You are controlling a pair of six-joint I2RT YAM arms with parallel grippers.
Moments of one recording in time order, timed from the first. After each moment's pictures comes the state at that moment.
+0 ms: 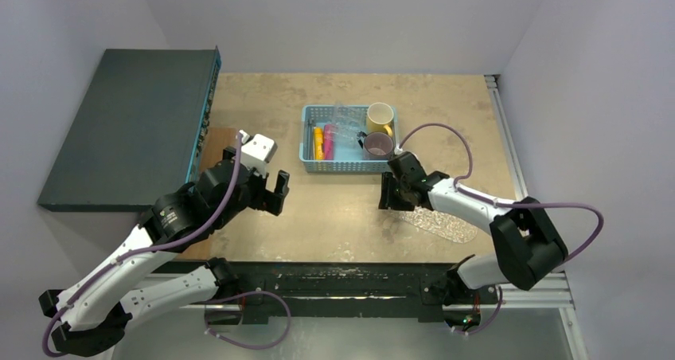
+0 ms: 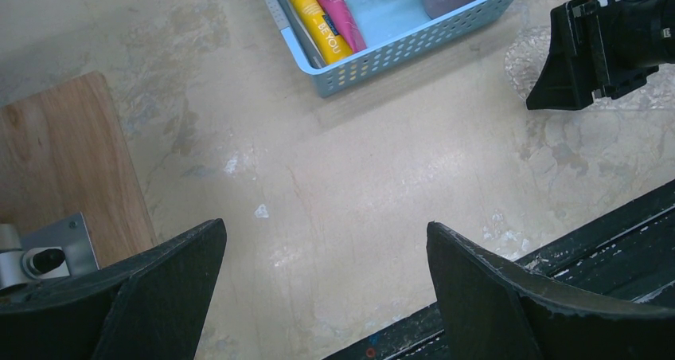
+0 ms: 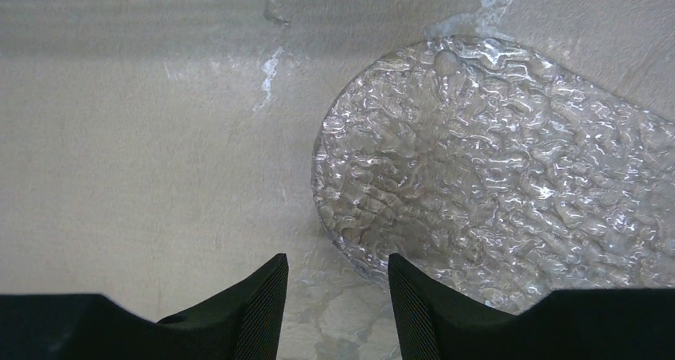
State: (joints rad) left arm -0.89 0.78 1.10 -0.89 -0.40 -0.22; right arm 0.57 1.40 0.73 -0.38 0.05 0.61
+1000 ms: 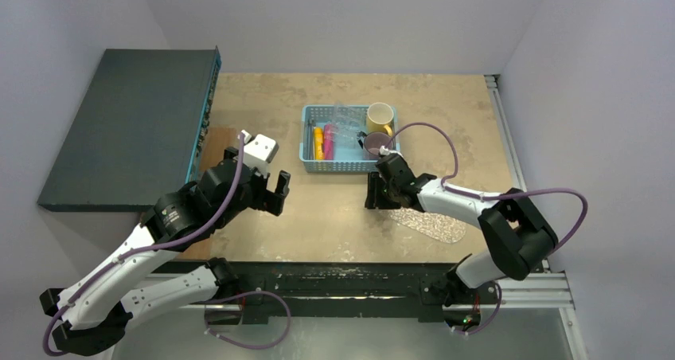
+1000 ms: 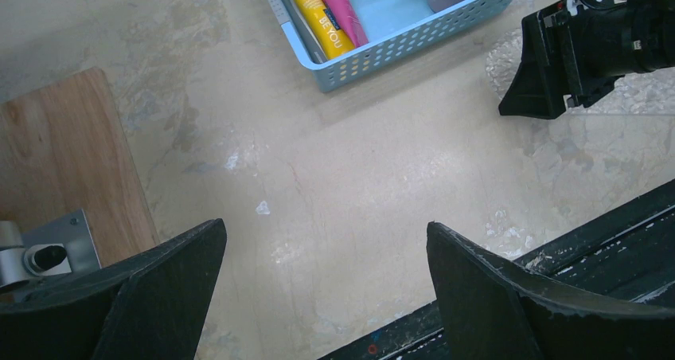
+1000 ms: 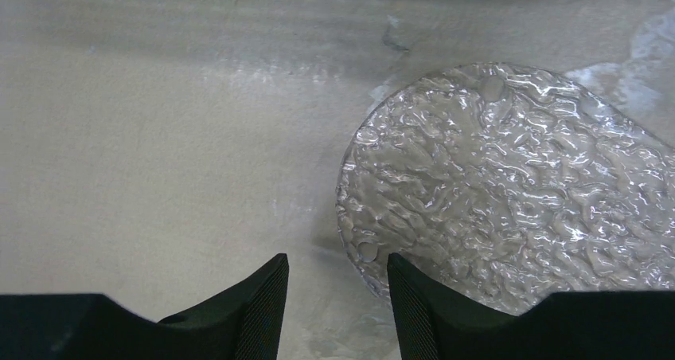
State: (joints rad) left arm -0.89 0.79 1.10 -0.89 -0.40 -0.22; right arm 0.65 1.48 0.73 -0.25 0.03 0.62
